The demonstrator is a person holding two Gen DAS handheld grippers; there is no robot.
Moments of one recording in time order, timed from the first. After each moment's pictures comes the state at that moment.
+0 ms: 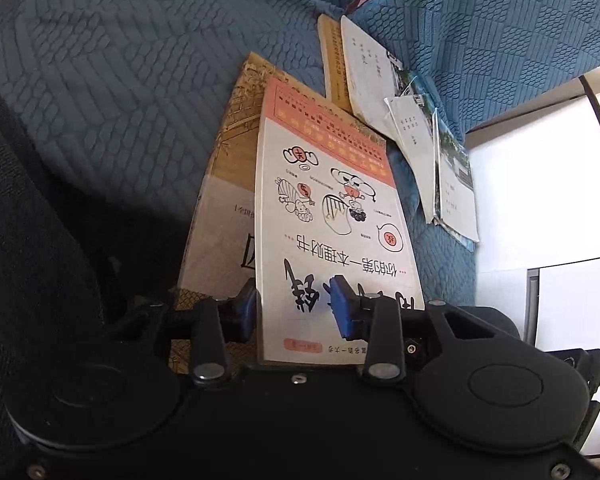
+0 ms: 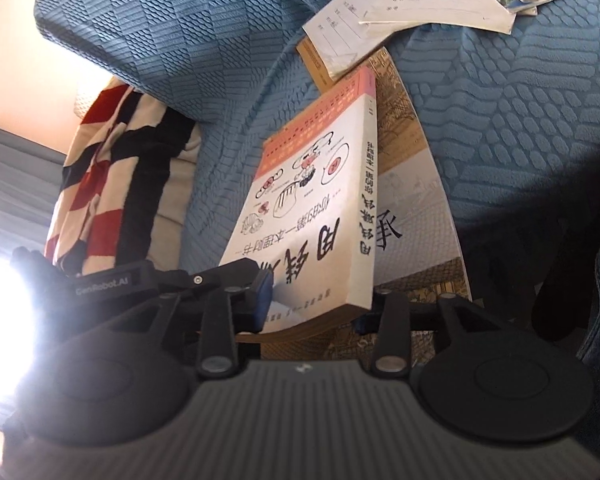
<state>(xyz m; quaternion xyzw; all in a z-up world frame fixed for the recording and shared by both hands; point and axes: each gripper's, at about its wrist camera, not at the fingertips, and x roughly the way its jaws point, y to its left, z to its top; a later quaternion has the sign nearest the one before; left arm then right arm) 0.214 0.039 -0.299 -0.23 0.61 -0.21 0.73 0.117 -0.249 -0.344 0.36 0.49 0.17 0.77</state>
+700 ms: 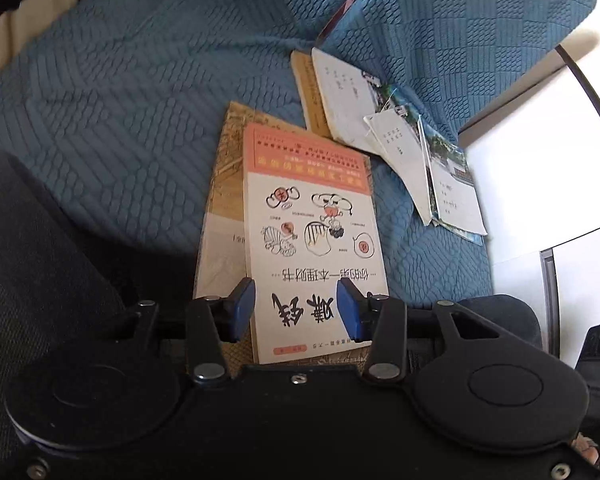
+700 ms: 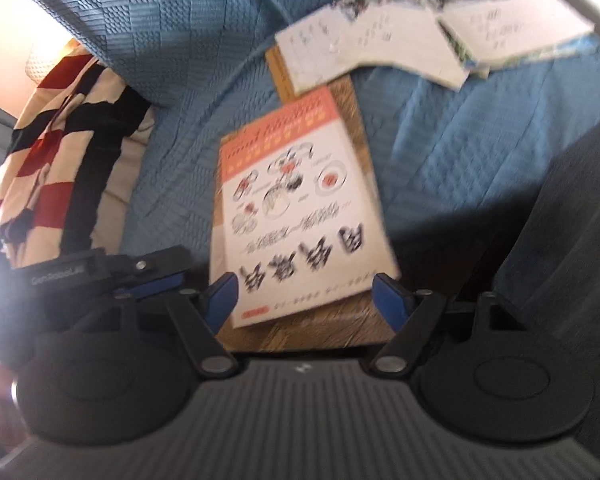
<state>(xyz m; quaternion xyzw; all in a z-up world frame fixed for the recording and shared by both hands) 0.198 0.030 -0.251 -0.15 0.56 -0.21 0.79 0.108 -0.261 -0.292 0.23 0.51 0.09 0.83</state>
